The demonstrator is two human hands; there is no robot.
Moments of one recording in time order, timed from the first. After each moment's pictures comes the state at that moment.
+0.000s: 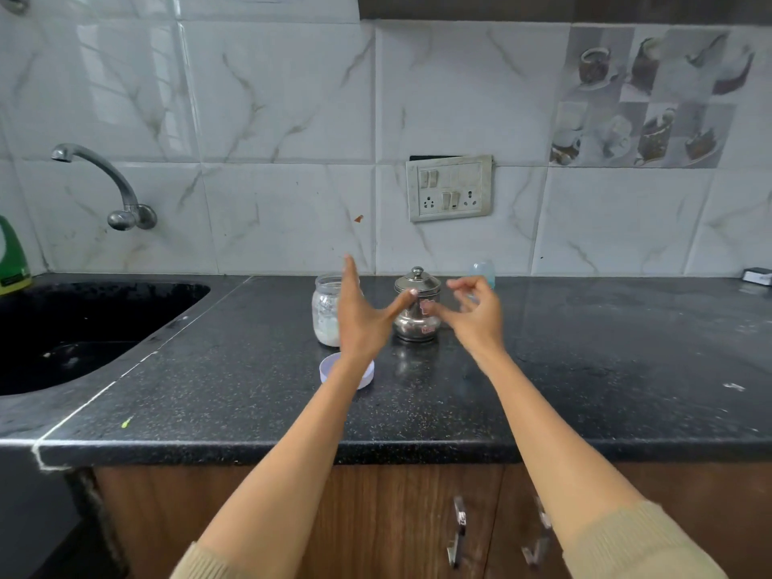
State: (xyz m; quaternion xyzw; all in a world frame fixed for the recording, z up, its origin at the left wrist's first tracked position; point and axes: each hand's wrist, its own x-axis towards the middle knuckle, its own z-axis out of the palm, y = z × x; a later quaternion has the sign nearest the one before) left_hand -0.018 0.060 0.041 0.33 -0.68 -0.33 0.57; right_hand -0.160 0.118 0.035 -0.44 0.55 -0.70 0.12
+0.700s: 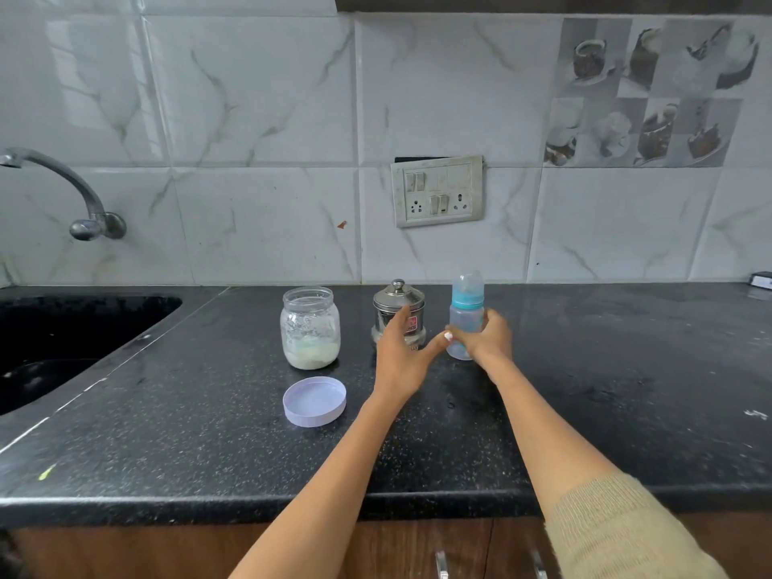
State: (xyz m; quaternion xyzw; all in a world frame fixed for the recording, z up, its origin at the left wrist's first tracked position) left_hand -0.094 0.066 0.011 0.31 -0.71 -0.41 0.48; right_hand -0.248 0.069 0.006 -0.35 0.73 -0.58 0.10
